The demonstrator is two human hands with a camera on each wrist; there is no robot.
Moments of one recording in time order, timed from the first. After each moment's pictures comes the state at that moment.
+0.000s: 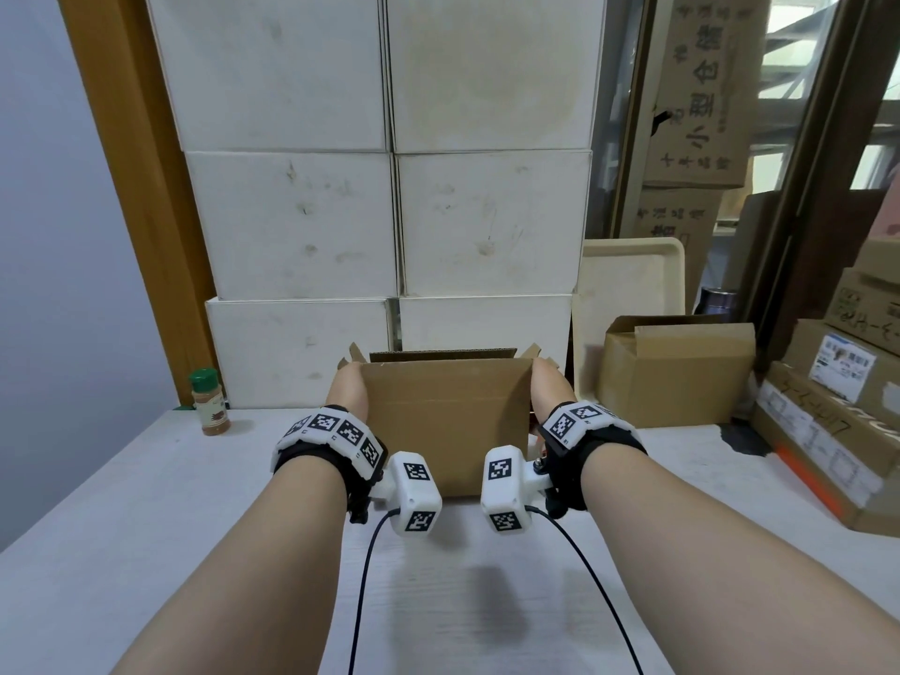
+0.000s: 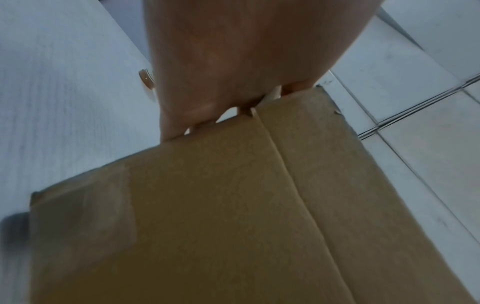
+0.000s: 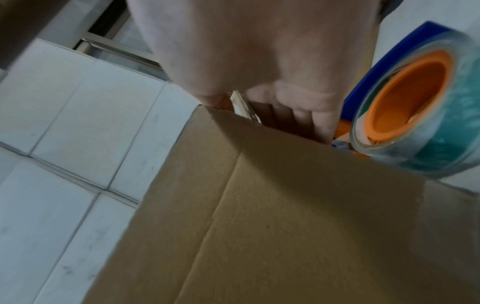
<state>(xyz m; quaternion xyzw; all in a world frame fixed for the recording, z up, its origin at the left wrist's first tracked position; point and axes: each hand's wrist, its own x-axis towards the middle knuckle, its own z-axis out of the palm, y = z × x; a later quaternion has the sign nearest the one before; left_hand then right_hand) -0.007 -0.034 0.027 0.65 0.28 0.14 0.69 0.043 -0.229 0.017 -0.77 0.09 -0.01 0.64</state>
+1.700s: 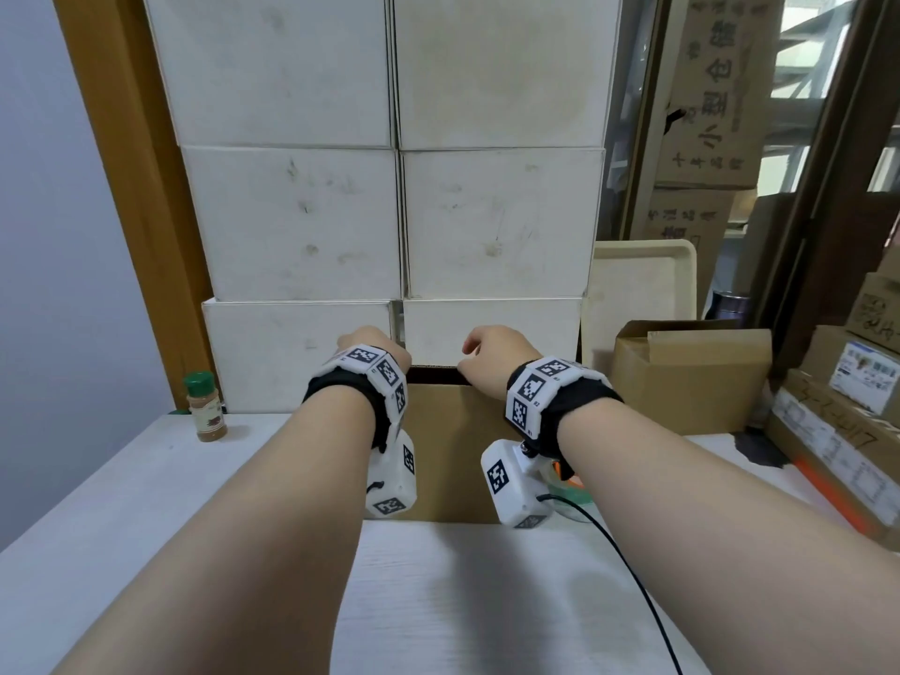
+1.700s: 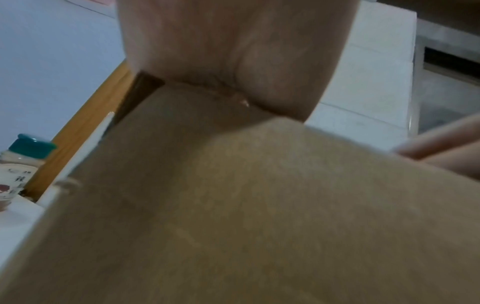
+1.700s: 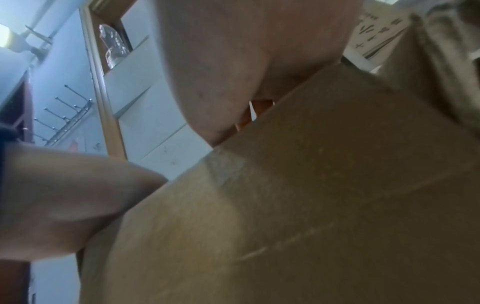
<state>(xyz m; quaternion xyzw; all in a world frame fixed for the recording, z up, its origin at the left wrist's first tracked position) 0.027 -0.039 0.068 0.92 0.23 0.11 0.30 0.038 -0.187 0.067 -0.95 -0.16 -0.07 0.24</state>
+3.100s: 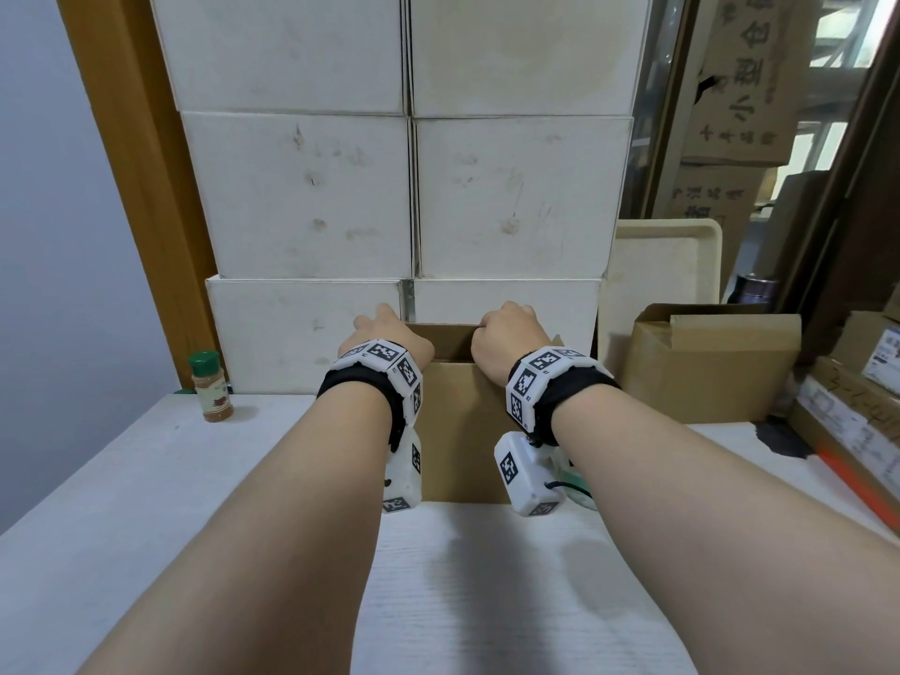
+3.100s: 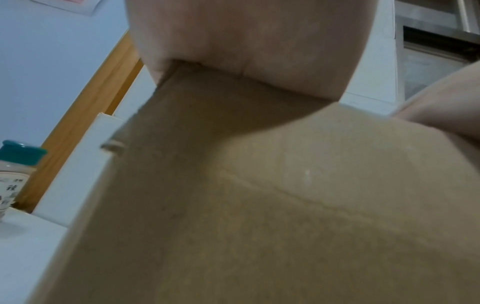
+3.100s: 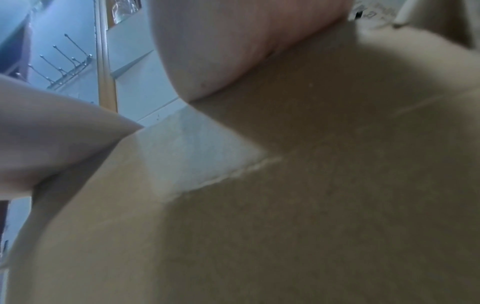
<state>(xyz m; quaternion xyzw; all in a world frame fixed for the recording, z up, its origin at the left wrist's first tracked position) 0.022 -0.040 0.053 0.94 0.22 0.12 0.23 0.051 -0.173 0.058 -0.97 -0.14 -0.10 0.17</state>
